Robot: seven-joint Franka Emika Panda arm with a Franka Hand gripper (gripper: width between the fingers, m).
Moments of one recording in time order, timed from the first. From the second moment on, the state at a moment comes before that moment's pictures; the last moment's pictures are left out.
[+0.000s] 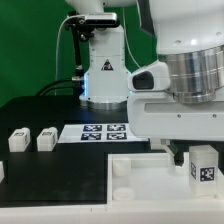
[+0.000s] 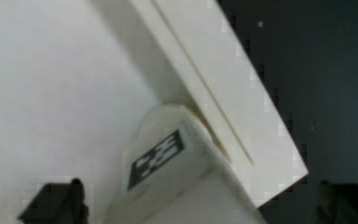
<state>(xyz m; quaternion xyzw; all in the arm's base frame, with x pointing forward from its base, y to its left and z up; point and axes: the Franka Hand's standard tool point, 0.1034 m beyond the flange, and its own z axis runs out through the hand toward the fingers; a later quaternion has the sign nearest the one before) 0.626 0.115 0.070 -0.97 0.22 0.01 0.07</state>
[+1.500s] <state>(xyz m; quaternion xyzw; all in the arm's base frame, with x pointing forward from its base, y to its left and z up) 0.628 0.102 0.066 -0.70 0.70 0.06 0.12</state>
